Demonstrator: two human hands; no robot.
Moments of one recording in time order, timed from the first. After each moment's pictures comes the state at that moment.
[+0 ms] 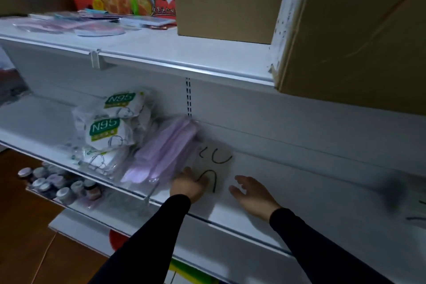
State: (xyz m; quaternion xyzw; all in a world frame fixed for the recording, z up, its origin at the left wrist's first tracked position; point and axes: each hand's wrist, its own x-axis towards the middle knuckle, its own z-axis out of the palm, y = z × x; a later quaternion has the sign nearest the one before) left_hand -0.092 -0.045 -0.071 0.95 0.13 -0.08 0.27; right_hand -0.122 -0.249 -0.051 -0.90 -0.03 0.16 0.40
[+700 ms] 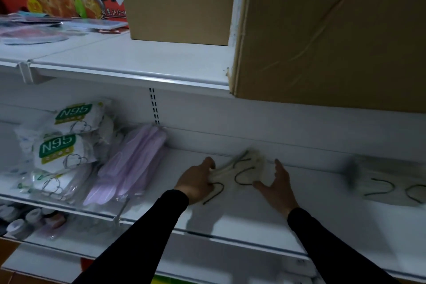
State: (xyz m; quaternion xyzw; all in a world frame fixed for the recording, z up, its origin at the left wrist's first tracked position) left_hand -0.076 -0.106 -0.024 0.94 -0.18 -0.10 0.26; right_hand -0.127 -0.342 -0.064 -0.85 0.18 -0.05 0.49
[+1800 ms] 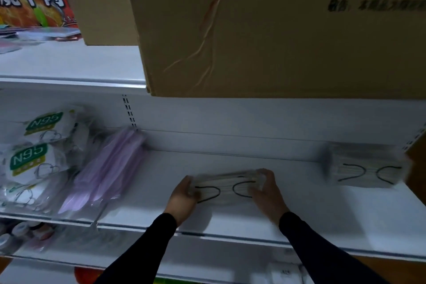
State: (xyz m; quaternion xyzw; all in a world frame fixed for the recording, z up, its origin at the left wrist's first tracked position) left_hand -0.117 -0.141 -0.072 0.88 -0.03 -0.08 0.47; right_hand -0.165 -0.377 -0.072 -0.79 0.16 -0.05 0.60
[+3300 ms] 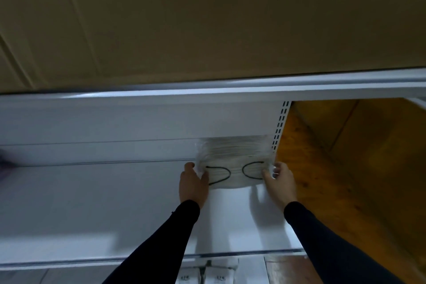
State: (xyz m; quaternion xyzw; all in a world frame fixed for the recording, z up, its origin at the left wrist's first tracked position) left_hand -0.175 -0.571 -0.077 0.88 0.01 -0.04 0.47; right_hand -0.237 -0.792 -0.111 -0.80 0.31 -0.17 0.49
